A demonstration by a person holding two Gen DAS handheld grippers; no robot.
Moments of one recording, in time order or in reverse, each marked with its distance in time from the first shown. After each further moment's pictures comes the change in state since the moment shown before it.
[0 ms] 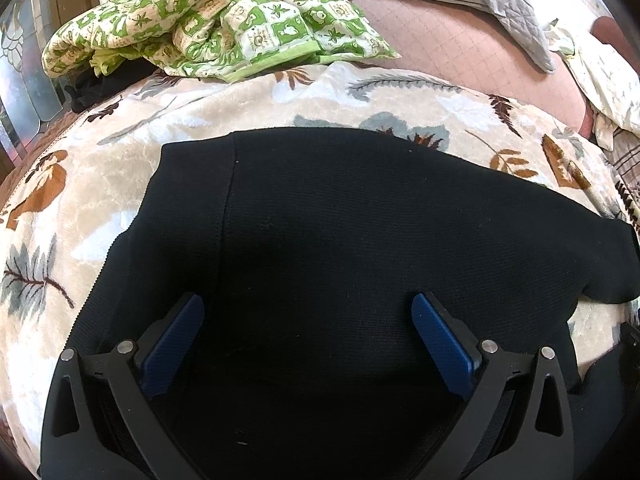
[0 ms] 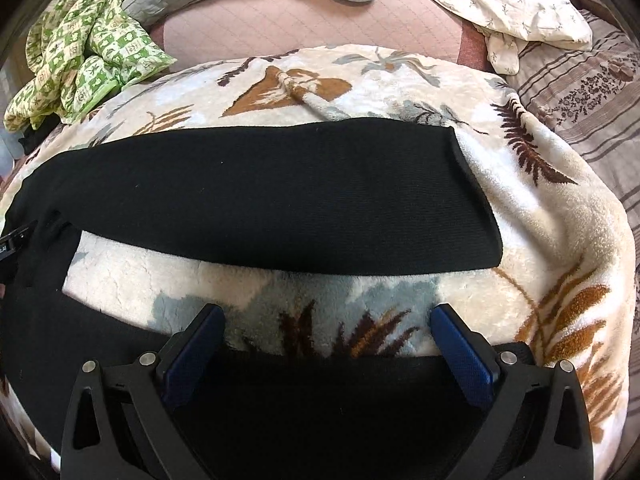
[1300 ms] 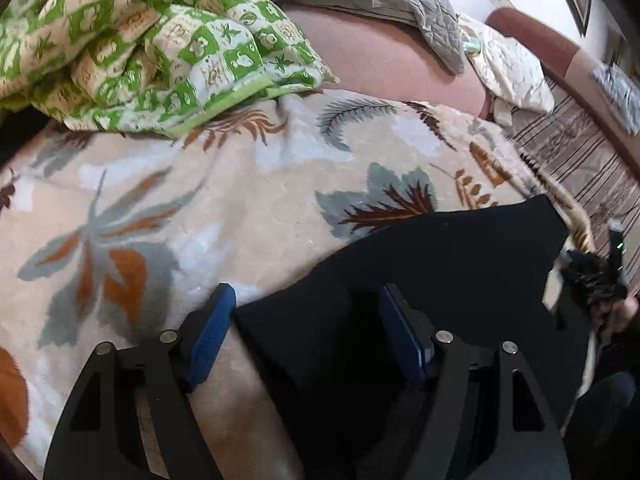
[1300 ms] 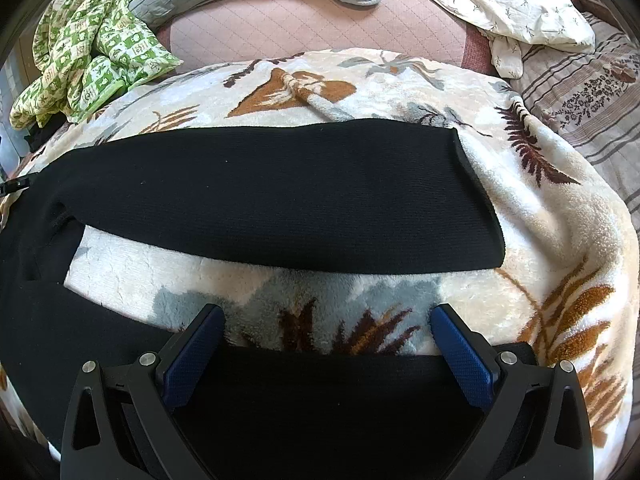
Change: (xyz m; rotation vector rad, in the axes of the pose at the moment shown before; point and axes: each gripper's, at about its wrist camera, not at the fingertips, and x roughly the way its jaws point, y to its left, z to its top) left arm 0.039 0.107 0.082 0.251 0.025 -0.502; right arm 0.000 0.000 -0.003 -0.010 -0.015 0.008
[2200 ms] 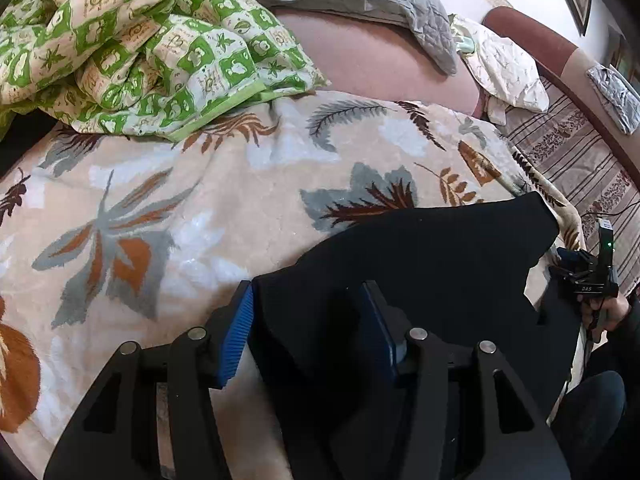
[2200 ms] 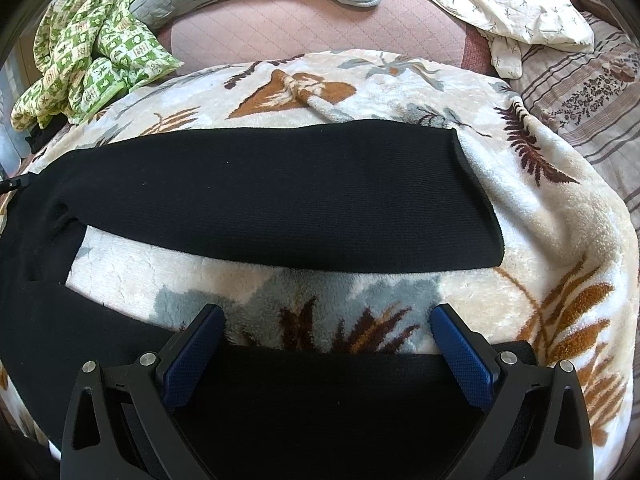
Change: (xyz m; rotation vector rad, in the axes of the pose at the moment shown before) left arm -0.017 -0.012 -0.001 0.008 0.018 0.014; right arm -0.002 0.000 -0.001 0.003 -0.005 0.003
